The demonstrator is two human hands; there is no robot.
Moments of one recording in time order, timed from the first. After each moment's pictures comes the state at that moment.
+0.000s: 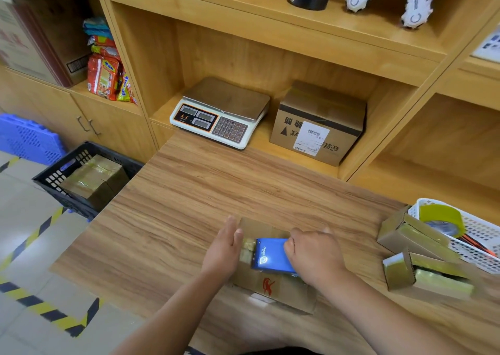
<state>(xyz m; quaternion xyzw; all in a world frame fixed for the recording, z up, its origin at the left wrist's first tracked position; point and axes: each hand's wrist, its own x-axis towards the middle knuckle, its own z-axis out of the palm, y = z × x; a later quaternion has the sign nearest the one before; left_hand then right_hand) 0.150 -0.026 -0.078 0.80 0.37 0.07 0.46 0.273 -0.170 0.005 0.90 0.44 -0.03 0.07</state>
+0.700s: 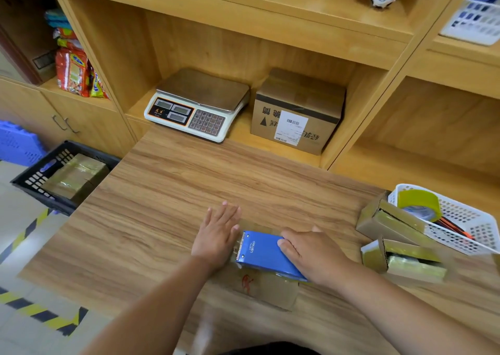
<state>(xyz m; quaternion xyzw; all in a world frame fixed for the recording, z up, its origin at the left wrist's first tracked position) 0.192 -0.035 -0.087 0.95 0.22 0.02 0.21 0.316 -0.222 0.022 0.84 0.51 -0.19 -0.01</state>
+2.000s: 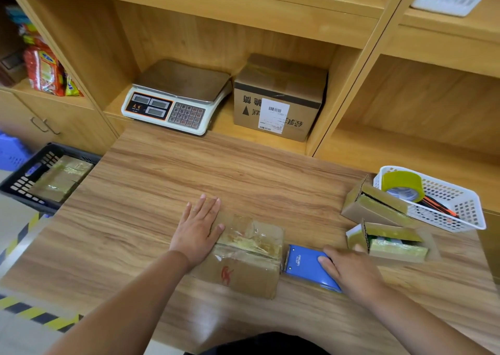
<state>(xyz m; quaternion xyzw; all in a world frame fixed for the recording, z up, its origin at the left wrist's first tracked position) 0.194 -0.035 -0.086 0.96 0.22 -0.01 0.19 0.355 -0.339 -0.021 0.90 0.40 -0.14 0.09</state>
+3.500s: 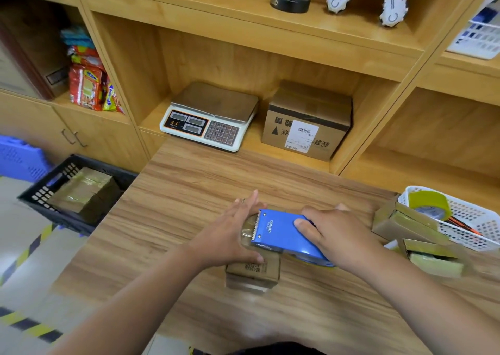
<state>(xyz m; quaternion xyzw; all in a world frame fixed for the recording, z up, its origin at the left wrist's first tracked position) 0.145 0.017 0.003 0.92 0.07 -0.03 0.40 0.275 -0.179 0.091 0.87 0.49 -0.07 -0.02</state>
